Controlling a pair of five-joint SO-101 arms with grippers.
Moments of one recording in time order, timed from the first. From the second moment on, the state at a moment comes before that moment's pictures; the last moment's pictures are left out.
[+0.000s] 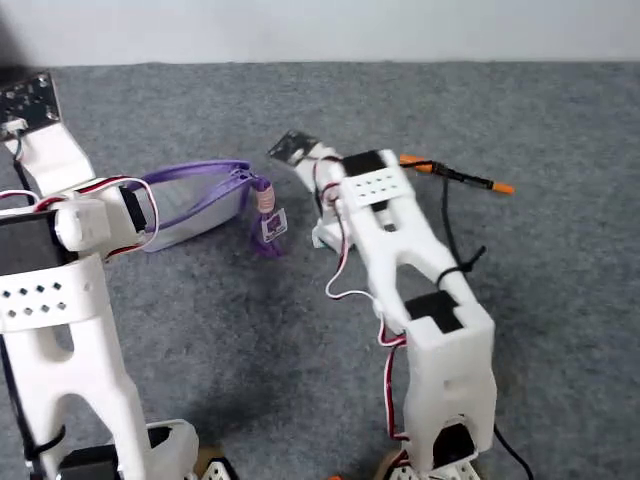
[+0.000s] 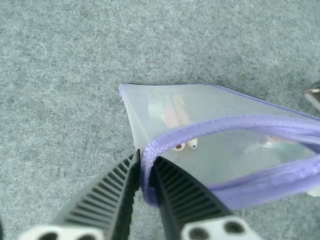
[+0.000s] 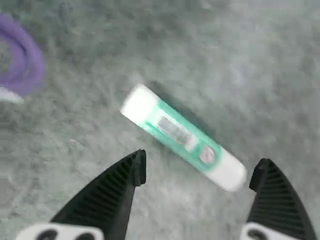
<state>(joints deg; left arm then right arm) -13.3 -22.3 -2.5 99.4 17.5 -21.6 32.5 -16.3 72.5 32.6</state>
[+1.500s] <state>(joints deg) -10.2 -21.2 -5.5 99.4 17.6 -35.4 -16.5 -18.2 92.0 -11.3</state>
